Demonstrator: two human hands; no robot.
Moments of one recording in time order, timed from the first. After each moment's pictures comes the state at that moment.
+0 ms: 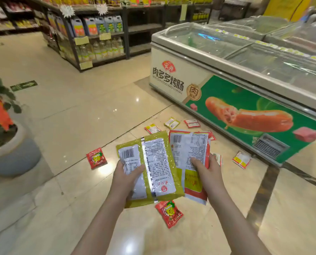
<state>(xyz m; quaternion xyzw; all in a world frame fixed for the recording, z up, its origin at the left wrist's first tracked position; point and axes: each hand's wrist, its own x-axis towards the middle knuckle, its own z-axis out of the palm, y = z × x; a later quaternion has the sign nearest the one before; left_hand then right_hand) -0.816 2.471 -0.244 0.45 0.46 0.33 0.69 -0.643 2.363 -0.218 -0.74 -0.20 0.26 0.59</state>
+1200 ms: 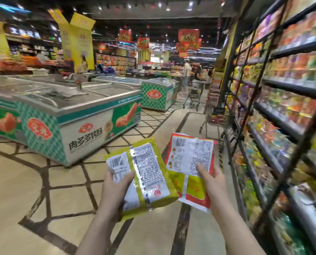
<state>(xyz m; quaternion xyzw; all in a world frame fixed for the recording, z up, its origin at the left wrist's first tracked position) -0.789 1.673 -0.064 0.55 -0.22 -0.26 0.76 -0.969 1.544 -0.046 -0.51 0.34 -0.50 0.61</state>
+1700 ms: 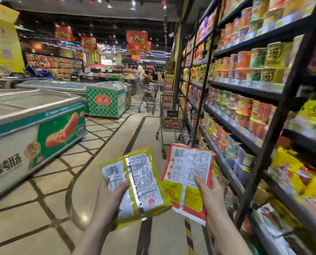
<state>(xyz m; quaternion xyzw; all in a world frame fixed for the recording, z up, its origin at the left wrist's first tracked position) -0.842 1.255 -0.077 0.56 -0.32 -0.31 0.69 -1.053 1.180 -0.074 -0.44 0.42 -0.60 0.52</state>
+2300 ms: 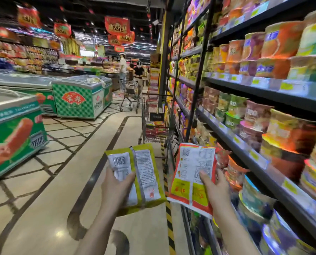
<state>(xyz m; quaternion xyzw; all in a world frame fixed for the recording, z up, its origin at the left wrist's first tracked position) -0.831 0.698 -0.091 0.64 -0.37 -0.27 0.62 -1.061 0.662 -0.072 -0.49 0.49 -0.60 0.40</state>
